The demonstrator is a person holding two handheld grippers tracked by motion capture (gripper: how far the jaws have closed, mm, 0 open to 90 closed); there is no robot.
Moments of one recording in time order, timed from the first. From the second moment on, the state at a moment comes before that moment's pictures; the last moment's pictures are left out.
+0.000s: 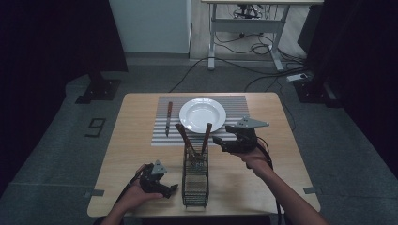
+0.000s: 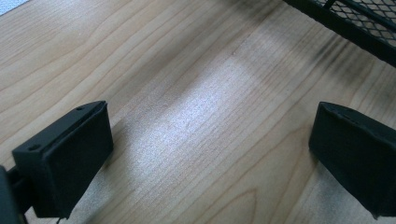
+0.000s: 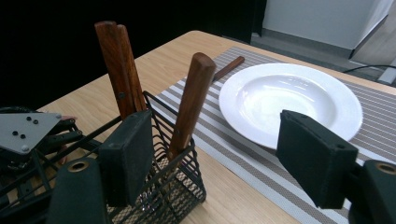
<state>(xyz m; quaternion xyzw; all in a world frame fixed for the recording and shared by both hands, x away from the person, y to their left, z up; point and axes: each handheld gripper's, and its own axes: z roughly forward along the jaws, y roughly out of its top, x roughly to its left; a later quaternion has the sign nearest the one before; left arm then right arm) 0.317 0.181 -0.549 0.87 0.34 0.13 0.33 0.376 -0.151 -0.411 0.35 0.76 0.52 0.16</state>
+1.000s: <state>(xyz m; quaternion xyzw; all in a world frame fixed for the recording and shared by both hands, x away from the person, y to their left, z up) 0.317 0.181 -0.549 0.87 0.34 0.13 0.33 0.404 -0.111 -0.434 0.33 0.78 0.51 0.13</state>
